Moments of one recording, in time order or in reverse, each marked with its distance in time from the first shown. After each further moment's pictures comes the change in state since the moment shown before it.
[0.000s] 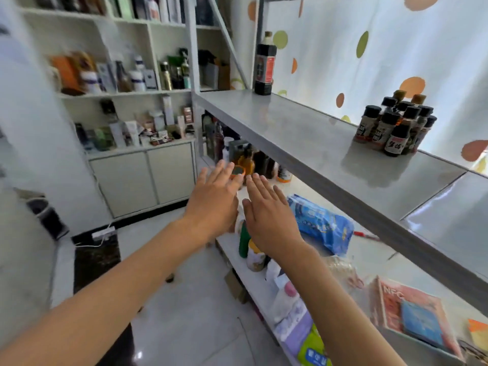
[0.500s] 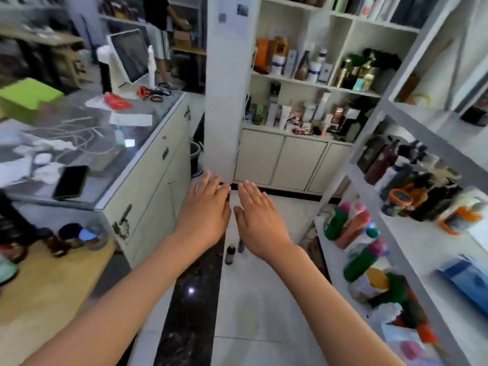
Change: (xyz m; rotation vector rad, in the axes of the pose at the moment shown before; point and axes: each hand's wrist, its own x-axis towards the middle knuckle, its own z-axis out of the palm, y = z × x) left_hand -0.302 -0.297 -0.016 -0.031 0.055 -0.670; right_hand -0.005 -0.368 0.158 0.153 -0.257 -0.568
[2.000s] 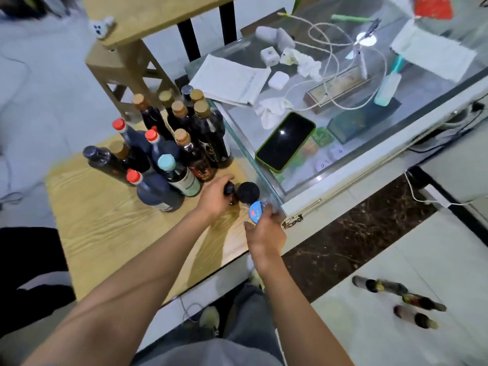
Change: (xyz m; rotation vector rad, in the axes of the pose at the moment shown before) left_hand -0.053 -0.518 0.149 -0.445 0.050 -1.255; right_hand 0.263 -0.258 0.434 0.122 -0.743 -0.100
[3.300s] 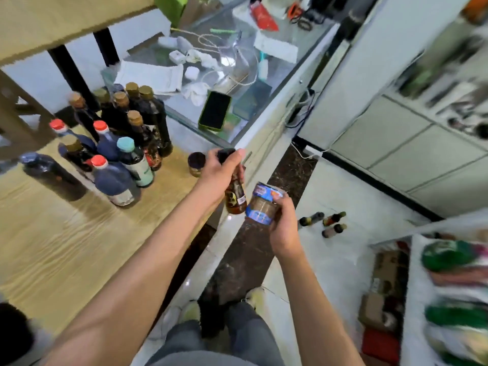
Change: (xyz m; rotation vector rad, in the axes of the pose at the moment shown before) left_hand -0.206 0.079 -0.059 -1.063 -0.393 0.157; right_hand -0.249 0.015 -0.033 1.646 0.429 0.063
